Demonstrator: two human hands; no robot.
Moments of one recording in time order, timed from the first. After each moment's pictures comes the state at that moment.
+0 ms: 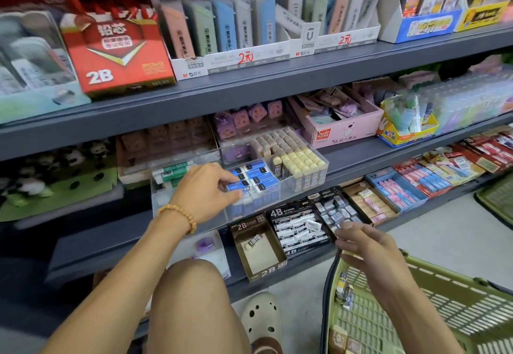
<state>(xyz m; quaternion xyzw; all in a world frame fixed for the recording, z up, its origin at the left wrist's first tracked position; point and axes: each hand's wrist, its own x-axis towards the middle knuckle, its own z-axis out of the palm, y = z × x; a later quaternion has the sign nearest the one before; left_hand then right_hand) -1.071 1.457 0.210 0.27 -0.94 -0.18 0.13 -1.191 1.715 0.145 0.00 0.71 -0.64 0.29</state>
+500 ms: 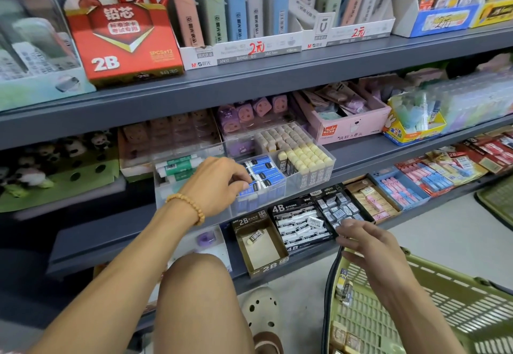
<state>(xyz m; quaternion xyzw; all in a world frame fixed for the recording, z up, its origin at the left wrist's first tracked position) -1.075 1.460 0.217 0.20 -0.96 -0.17 0.11 -1.192 1.709 0.136 0.00 0.72 -0.64 0.28</state>
